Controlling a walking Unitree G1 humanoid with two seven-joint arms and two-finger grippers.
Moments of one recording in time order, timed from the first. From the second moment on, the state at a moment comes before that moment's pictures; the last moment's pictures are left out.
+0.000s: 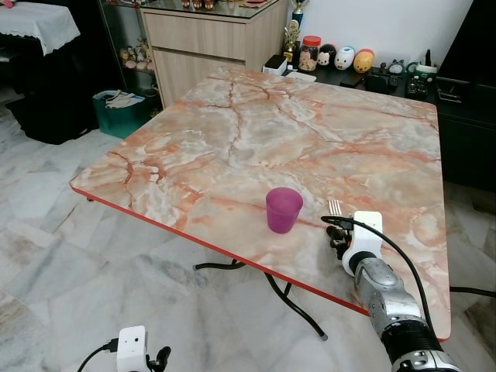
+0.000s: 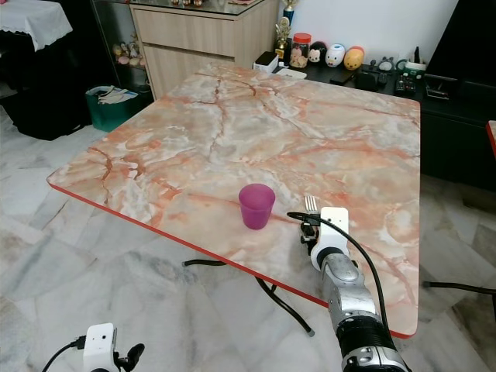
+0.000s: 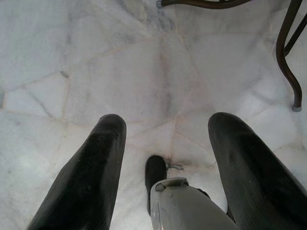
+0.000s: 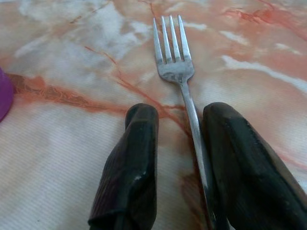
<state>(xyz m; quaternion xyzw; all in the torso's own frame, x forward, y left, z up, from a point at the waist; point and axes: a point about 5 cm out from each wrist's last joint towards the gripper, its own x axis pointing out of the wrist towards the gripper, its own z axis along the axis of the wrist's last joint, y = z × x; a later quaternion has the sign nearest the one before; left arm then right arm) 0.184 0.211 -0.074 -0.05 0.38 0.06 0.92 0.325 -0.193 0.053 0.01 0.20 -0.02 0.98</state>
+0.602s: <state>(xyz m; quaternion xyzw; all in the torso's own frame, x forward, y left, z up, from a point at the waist) 0.184 0.212 -0.074 -0.05 0.38 0.06 0.92 0.325 -0.189 0.052 0.01 0.20 -0.01 0.98</state>
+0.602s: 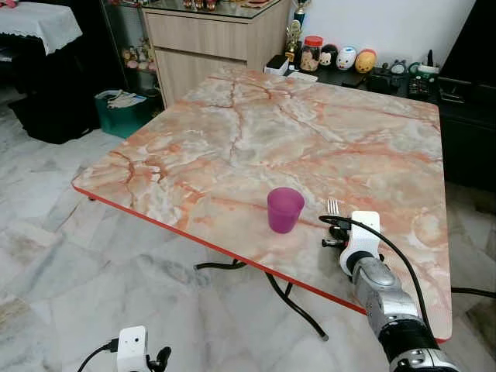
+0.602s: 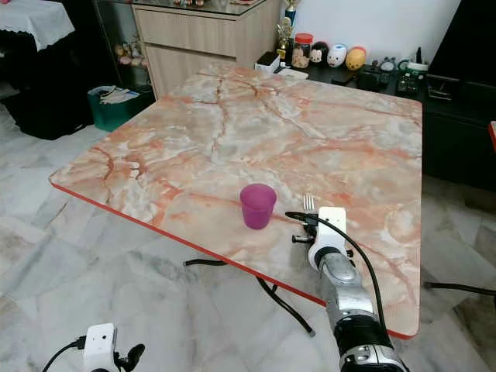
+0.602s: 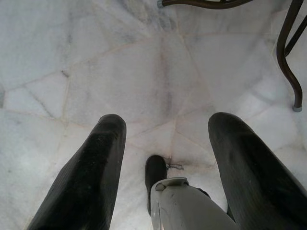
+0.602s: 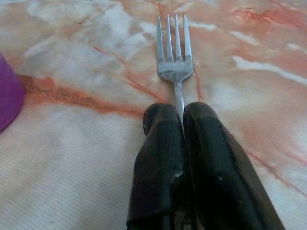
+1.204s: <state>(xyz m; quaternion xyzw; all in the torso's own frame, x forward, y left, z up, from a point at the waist) 0.185 0.212 -0.074 -0.05 0.37 0.06 0.92 0.329 -0.189 0.092 -0.02 0.03 -0.04 1.00</state>
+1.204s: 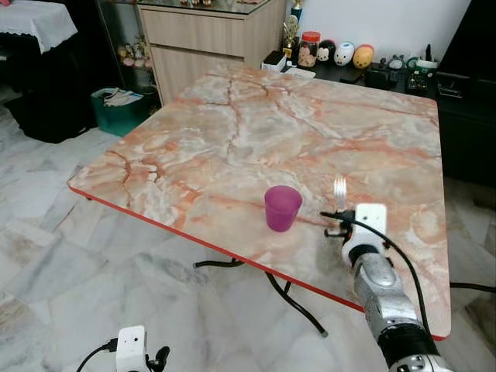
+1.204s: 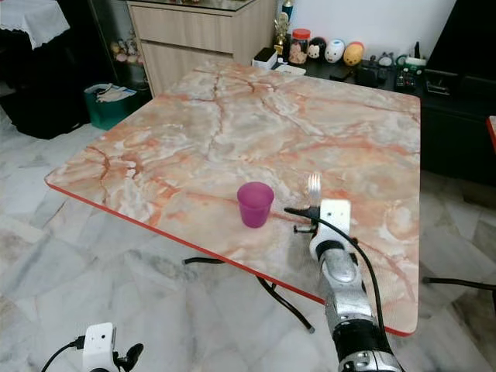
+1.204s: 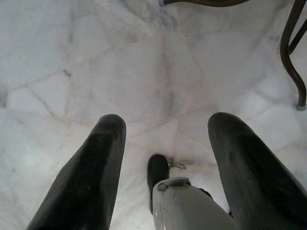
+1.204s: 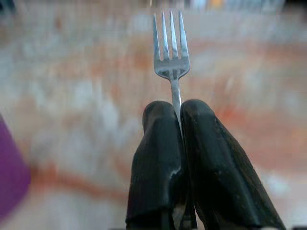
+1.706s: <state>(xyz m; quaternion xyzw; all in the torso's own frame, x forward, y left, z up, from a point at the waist) 0.185 0.212 -0.073 -0.05 0.37 0.06 0.92 0.313 -0.186 0.128 -0.03 -0.13 -0.02 0.99</state>
